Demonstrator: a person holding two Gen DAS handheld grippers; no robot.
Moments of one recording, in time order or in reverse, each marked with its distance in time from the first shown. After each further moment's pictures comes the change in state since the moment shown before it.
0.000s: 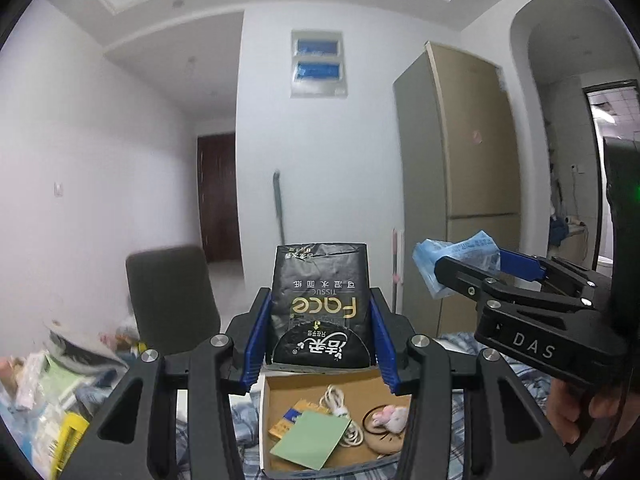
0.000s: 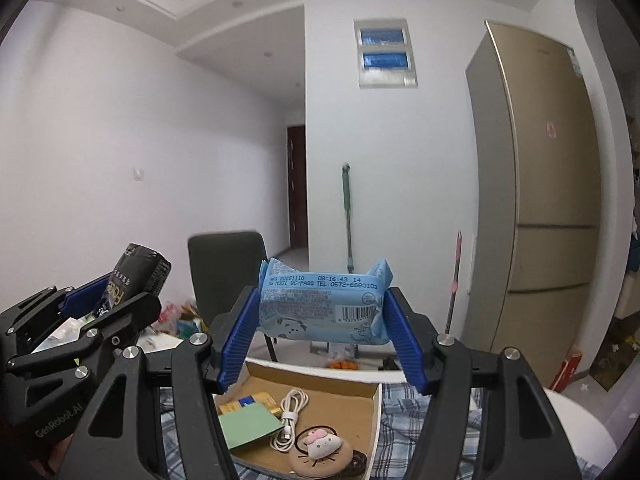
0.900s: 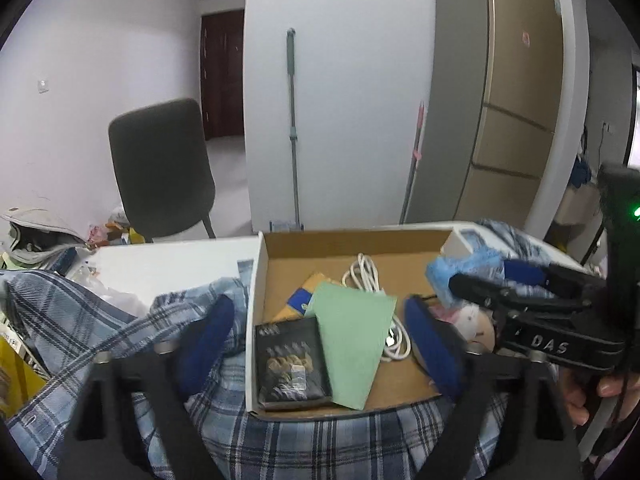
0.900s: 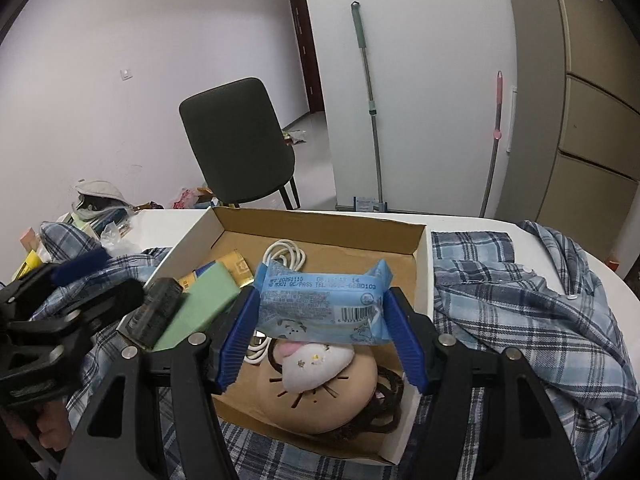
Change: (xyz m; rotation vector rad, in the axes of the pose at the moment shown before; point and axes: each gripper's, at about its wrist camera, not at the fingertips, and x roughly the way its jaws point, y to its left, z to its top) left arm 0.135 0.040 -0.125 -0.104 0.496 0.005; right arm 0.131 -0.036 -0.129 0.084 0.509 0.120
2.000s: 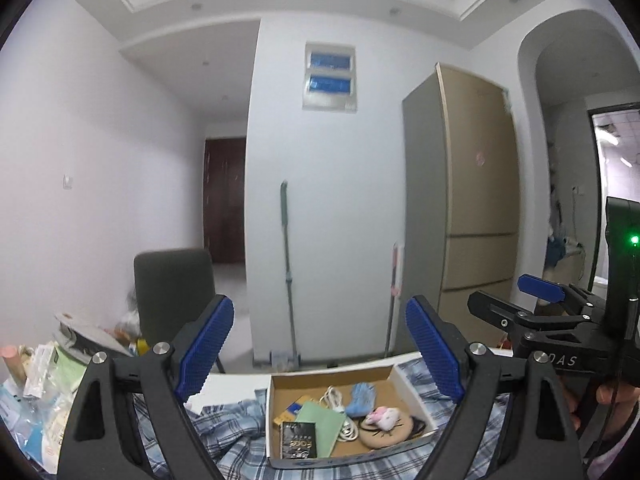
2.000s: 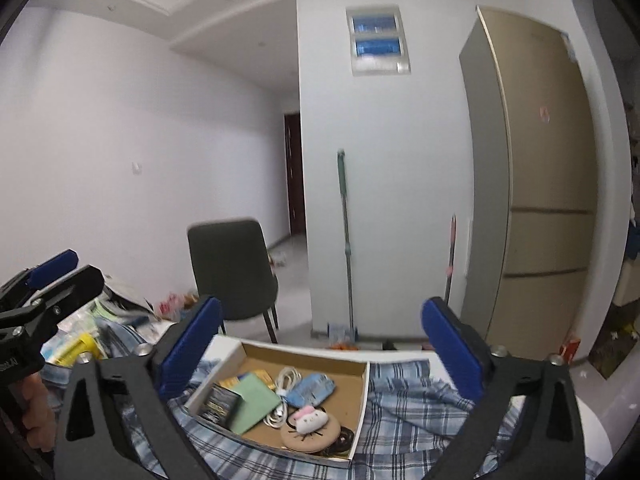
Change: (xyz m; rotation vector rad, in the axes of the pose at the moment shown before) left arm -0.207 -0.026 0.038 0.036 -0.500 -0.003; right arm -0.213 0.043 0.029 -0.061 -0.496 -0.101
